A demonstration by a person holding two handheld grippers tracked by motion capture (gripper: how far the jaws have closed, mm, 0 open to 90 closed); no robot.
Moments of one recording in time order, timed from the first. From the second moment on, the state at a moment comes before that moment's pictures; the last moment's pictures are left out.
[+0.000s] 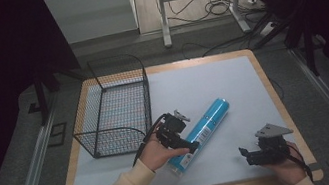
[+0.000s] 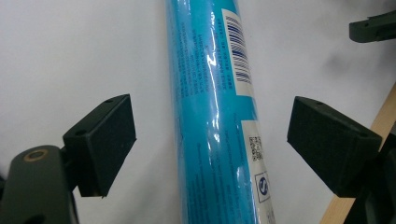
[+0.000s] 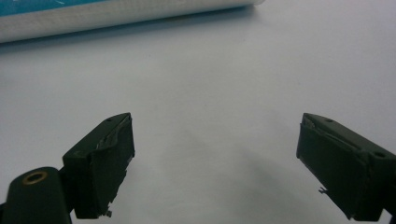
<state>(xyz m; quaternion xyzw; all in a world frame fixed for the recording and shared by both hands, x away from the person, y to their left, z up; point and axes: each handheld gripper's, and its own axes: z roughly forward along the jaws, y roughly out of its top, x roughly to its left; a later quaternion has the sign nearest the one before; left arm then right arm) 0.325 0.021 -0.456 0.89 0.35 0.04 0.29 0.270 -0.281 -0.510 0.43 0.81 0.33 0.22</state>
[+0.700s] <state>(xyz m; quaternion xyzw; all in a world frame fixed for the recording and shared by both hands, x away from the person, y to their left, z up) 0.341 -0.009 -0.457 0.89 0.35 0.04 0.28 0.271 -0.282 -0.511 0.43 0.81 0.33 0.22</state>
